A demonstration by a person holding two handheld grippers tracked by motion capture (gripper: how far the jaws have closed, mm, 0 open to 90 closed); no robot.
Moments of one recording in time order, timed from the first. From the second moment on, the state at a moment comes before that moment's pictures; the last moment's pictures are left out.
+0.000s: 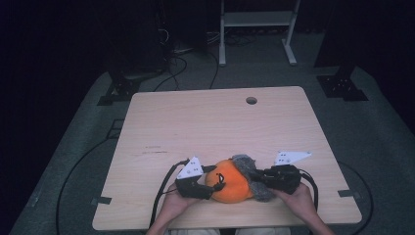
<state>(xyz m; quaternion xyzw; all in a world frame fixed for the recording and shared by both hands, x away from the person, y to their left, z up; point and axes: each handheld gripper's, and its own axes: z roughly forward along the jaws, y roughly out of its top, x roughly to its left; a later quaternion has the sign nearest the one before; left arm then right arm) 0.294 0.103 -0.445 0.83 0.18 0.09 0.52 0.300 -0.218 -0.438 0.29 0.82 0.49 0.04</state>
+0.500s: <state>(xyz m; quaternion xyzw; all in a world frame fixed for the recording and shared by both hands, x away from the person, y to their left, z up) 0.289 0.108 -0.450 0.84 0.15 0.11 0.51 0.320 -0.213 -0.431 0.30 0.82 0.49 0.03</state>
